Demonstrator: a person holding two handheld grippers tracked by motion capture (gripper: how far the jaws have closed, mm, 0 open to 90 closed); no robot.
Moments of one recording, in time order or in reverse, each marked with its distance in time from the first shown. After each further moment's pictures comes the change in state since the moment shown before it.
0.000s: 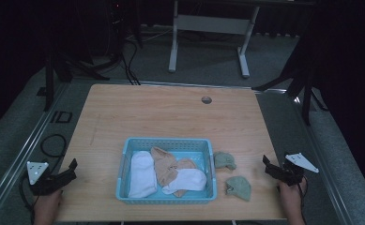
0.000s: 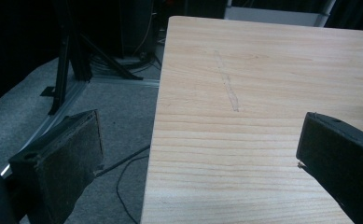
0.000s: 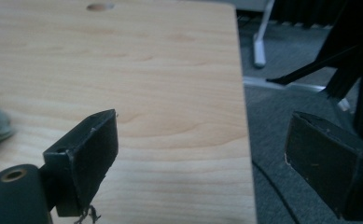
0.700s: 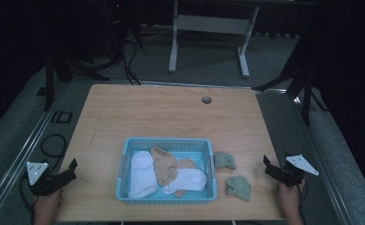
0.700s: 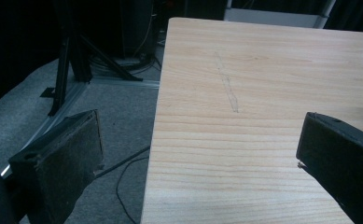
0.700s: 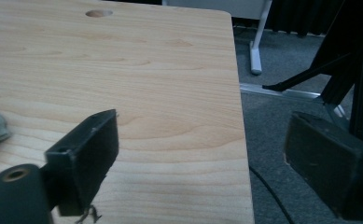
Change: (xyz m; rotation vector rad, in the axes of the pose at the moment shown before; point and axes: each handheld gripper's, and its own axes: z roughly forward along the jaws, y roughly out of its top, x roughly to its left) left arm 0.000 0.000 -0.001 -0.009 0.000 -0.001; right arm 0.000 -0.004 -0.001 -0.025 0.001 -0.001
